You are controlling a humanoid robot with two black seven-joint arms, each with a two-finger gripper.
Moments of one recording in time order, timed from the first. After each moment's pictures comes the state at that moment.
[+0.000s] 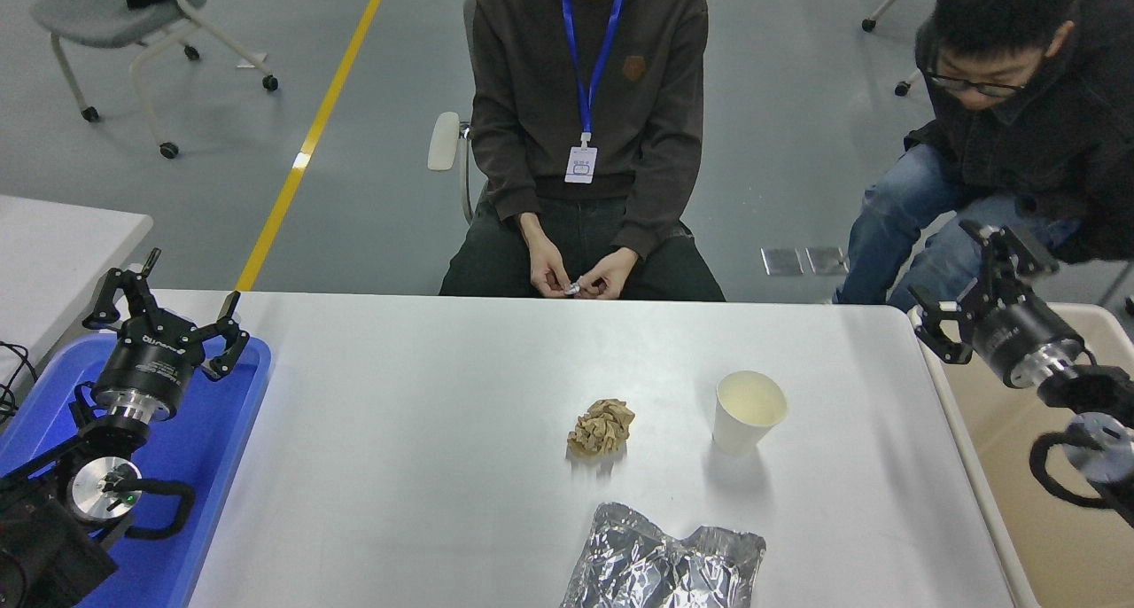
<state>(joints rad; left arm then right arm) -0.56 0.46 -0.57 -0.39 -0.24 -0.68 -0.61 0.61 -0.74 0.58 0.99 -0.35 0.23 0.31</state>
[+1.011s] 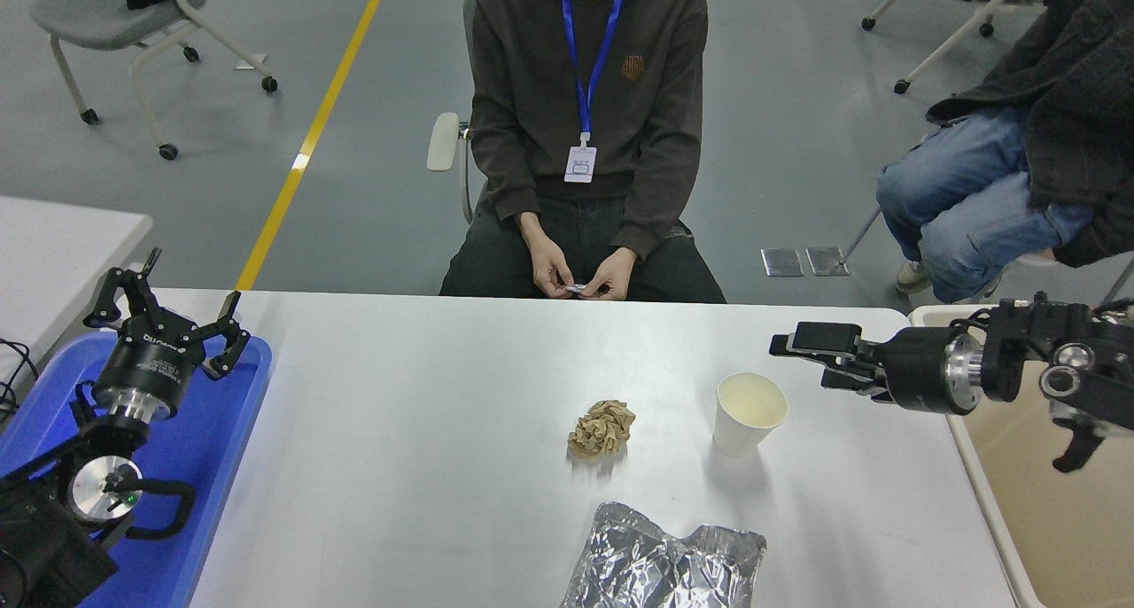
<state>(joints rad) -0.56 0.46 -0.57 -0.39 -0.24 -0.68 -0.61 1.06 -0.78 -0.03 1.28 -0.87 0.27 0.08</state>
